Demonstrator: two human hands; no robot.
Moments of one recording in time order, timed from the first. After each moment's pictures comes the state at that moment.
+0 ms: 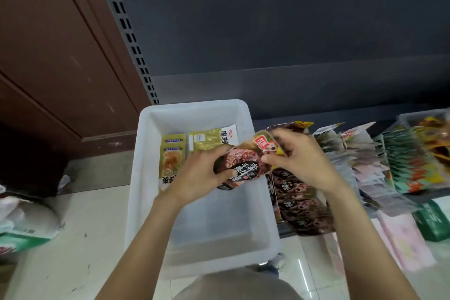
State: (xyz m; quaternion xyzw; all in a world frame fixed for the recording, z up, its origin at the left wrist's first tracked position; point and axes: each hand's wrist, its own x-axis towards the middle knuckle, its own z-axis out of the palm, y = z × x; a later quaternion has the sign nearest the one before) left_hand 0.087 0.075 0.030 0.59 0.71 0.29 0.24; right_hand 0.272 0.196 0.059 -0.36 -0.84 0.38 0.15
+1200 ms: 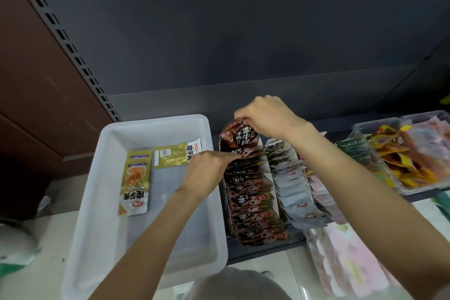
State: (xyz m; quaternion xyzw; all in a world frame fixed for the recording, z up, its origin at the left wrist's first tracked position) left_hand 0.161 0.159 0.002 0.70 0.66 0.28 0.00; right_hand 0.278 0.302 0.102 -0.21 -0.98 -0.02 0.02
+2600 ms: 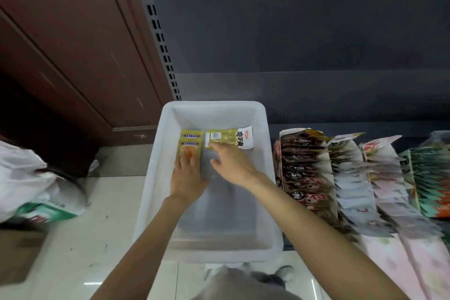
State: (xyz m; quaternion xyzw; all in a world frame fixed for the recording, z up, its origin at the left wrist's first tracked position) left_hand 0.057 0.053 -0.083 0.40 0.90 0.12 0.15; right_hand 0.153 0.161 -0.015 -0.27 -0.92 0.29 -0.03
